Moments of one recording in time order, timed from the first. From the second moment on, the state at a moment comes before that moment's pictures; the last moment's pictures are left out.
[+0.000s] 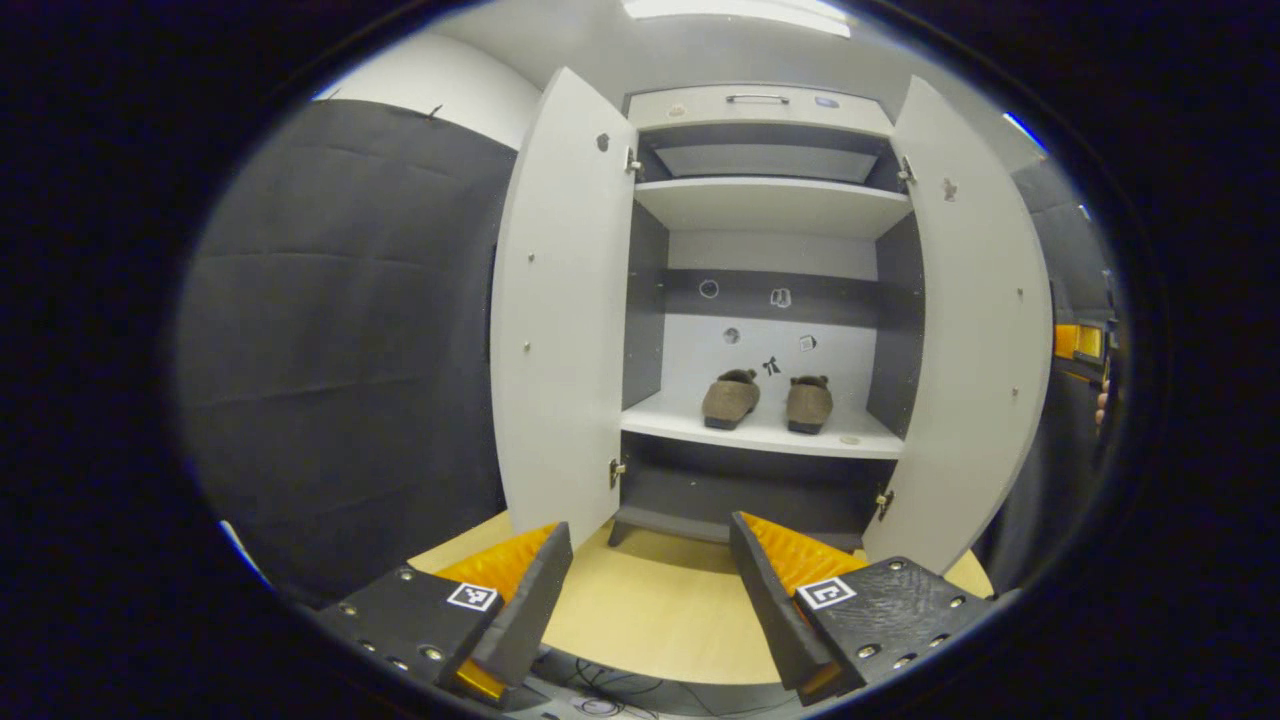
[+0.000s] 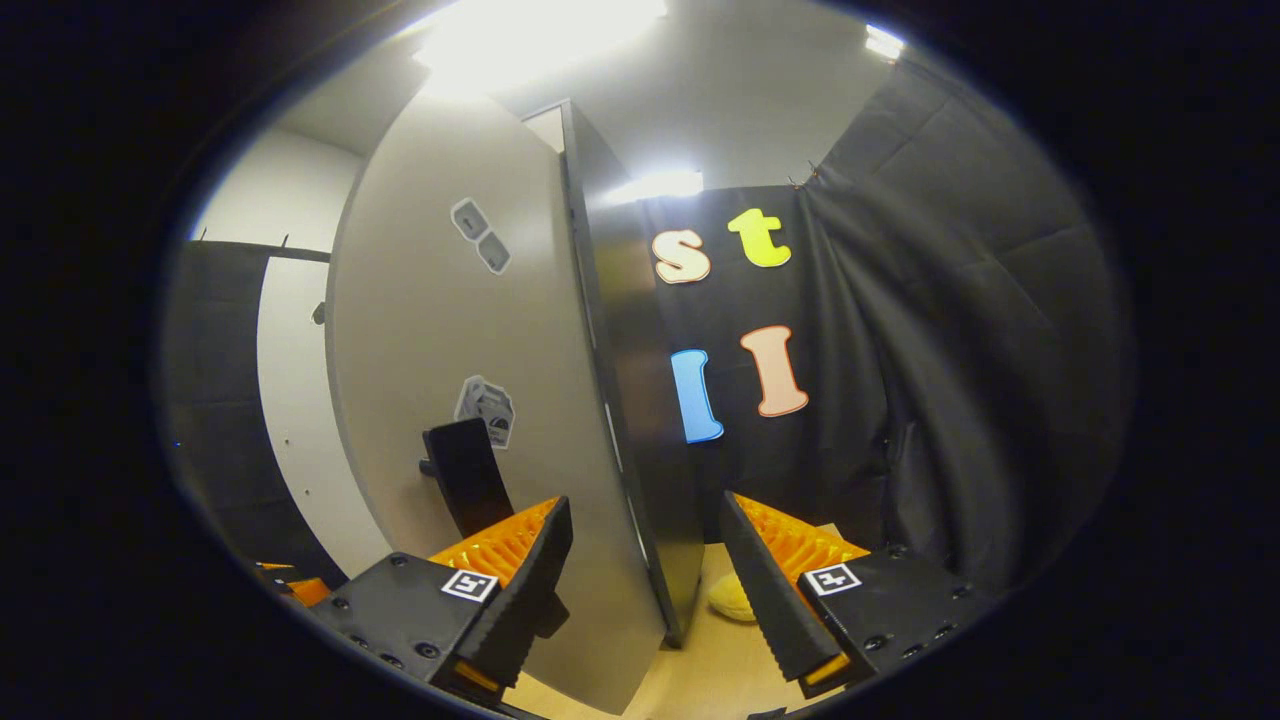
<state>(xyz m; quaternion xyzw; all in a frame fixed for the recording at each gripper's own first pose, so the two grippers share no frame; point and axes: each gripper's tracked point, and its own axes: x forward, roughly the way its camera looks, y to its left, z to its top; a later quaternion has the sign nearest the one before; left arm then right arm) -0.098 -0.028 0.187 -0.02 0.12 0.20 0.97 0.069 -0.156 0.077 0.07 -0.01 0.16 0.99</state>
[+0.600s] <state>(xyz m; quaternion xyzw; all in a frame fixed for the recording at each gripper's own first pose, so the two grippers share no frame) -0.083 0.002 0.154 -0.07 0.14 0.14 0.98 0.066 -0.090 0.077 0.04 -0.03 0.11 0.99</state>
